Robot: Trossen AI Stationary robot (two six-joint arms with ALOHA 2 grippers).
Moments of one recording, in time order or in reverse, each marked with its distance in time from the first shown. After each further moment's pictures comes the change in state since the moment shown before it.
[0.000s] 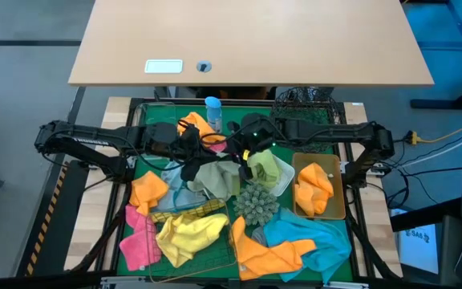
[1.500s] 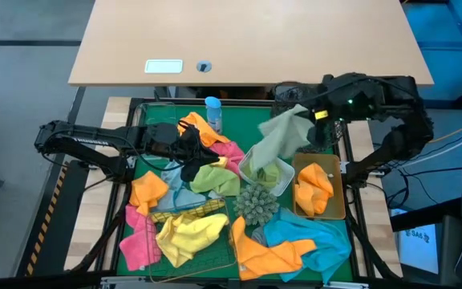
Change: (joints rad) left arm 0.000 0.000 0.000 -0.034 -0.001 -0.001; right arm 0.001 -0.191 0.738 -1.163 0.534 0.291
